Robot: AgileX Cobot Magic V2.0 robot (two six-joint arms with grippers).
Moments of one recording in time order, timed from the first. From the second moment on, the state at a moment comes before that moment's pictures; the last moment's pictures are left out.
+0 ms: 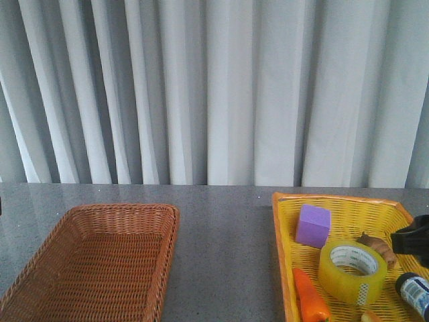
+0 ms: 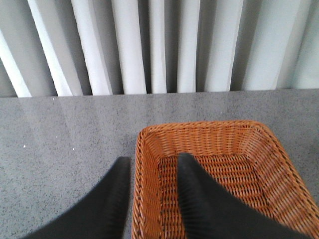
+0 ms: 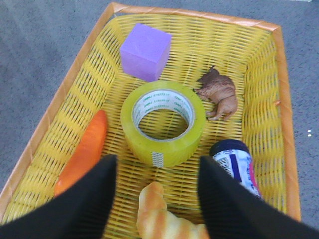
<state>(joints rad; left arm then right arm) -0.01 1.07 -0.98 0.08 0.30 -0.13 0.01 1.17 -1.06 0.09 0.66 -0.09</state>
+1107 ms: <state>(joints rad) -0.01 1.14 -0.98 0.05 0.40 -0.13 0.01 1.77 -1.57 -0.02 0.85 0.03</state>
